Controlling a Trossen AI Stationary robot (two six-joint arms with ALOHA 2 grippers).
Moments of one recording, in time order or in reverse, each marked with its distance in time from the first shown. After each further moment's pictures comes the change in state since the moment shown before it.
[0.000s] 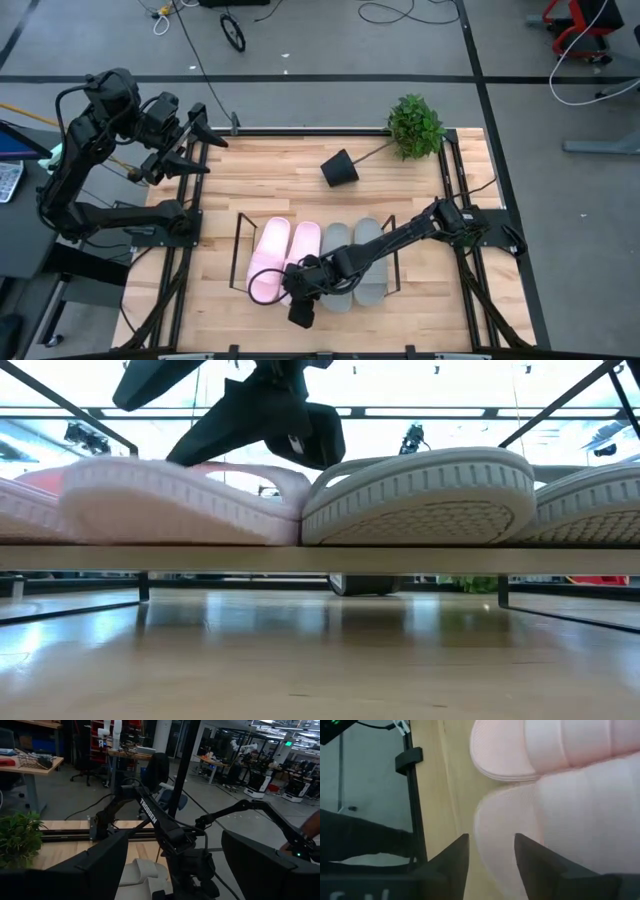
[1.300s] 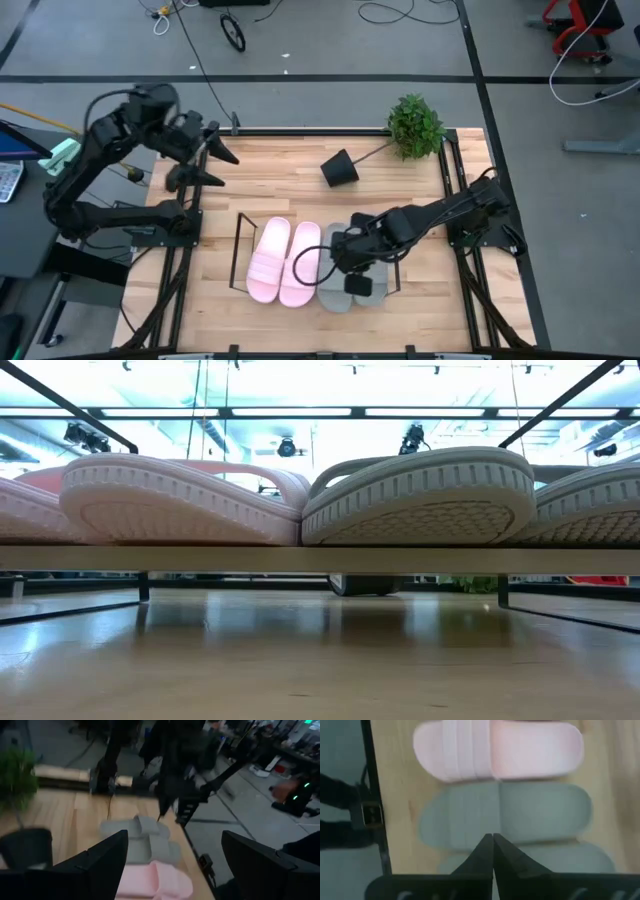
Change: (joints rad) left arm -0.018 0.001 -0.122 -0.209 -0.042 0.158; right arm 0.001 -0.374 0.017 -0.696 0.125 -0.191
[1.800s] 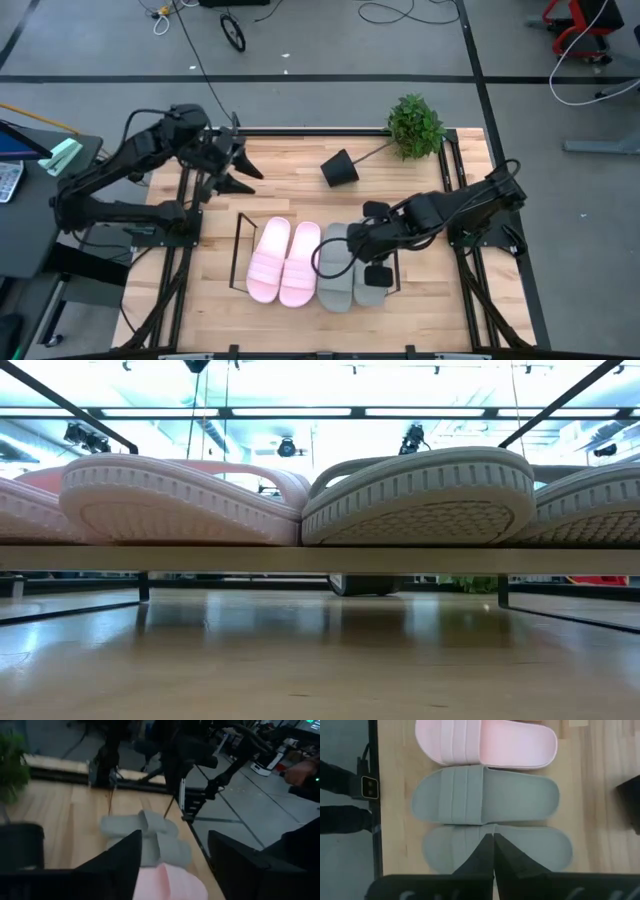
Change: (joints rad) left arm -0.175 0.001 -0.282 0.354 -0.158 -0.132; right arm 0.003 -0.116 0.000 -0.107 0.019 -0.111
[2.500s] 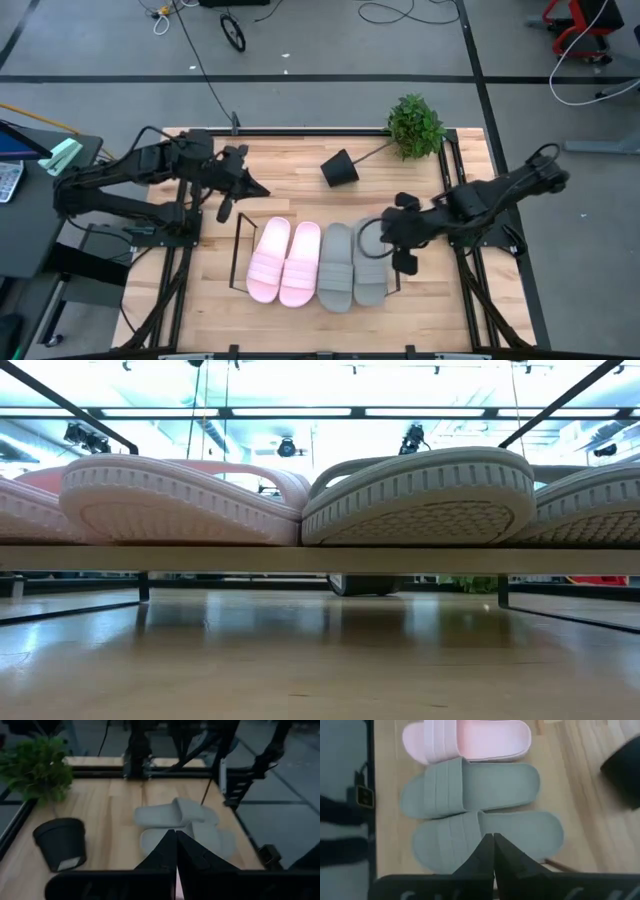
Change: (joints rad) left arm -0.310 0.000 -0.030 0.029 -0.508 0.048; right arm 0.023 -0.405 -0.516 0.282 0.078 0.130
